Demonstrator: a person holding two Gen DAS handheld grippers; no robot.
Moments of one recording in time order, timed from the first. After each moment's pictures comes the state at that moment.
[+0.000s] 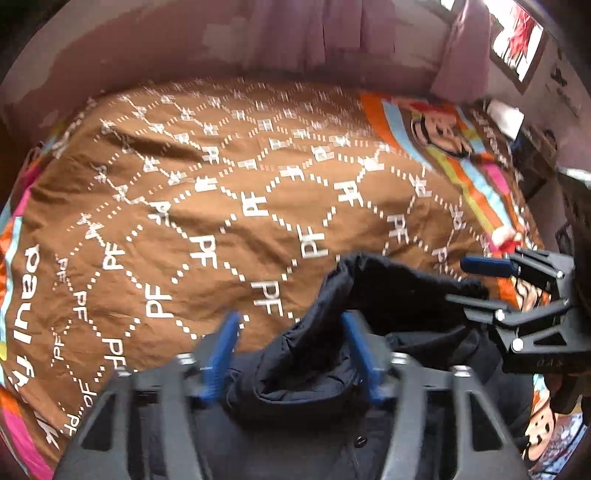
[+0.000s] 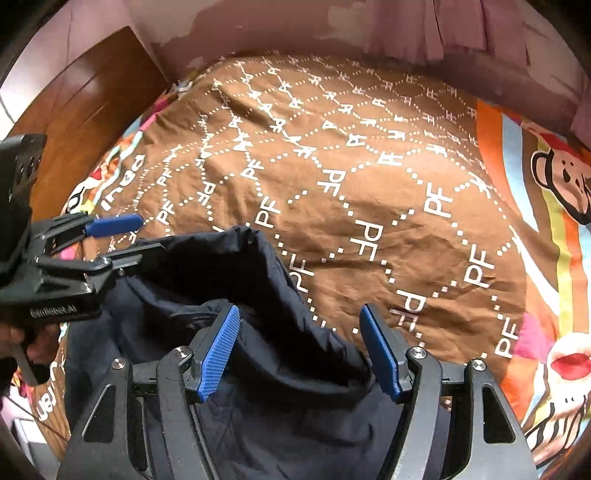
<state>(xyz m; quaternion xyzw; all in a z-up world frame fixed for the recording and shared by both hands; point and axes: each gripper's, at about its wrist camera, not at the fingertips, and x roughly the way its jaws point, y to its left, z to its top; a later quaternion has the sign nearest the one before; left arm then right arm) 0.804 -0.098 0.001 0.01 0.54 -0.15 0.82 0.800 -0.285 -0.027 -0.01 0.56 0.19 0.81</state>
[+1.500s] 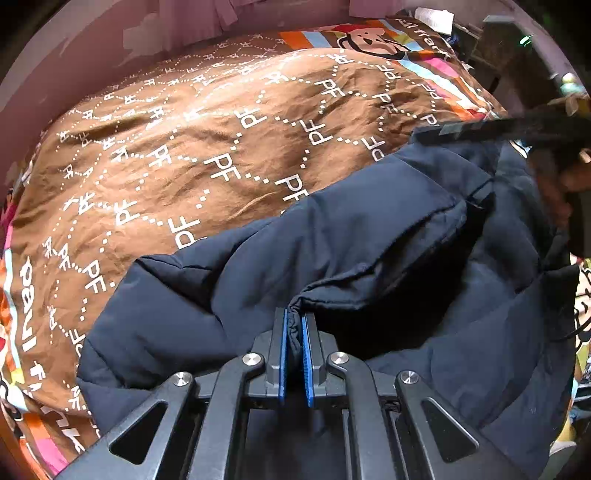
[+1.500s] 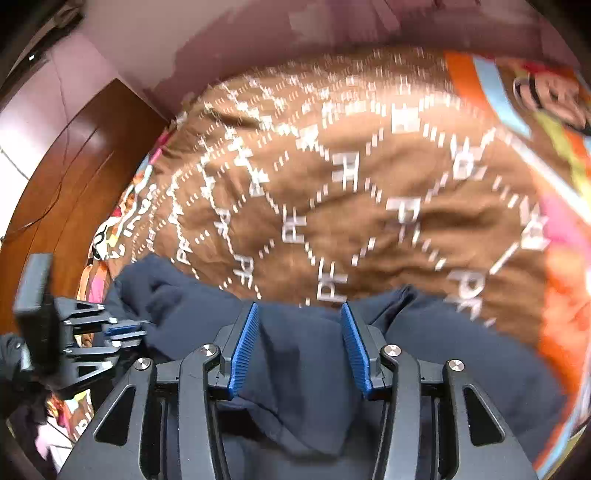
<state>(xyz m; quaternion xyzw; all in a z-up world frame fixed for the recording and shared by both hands) 0.691 -0.090 -0.037 0.16 0.55 -0.24 0.78 0.752 -0.326 -0.078 0.12 0.54 0.20 0.81</state>
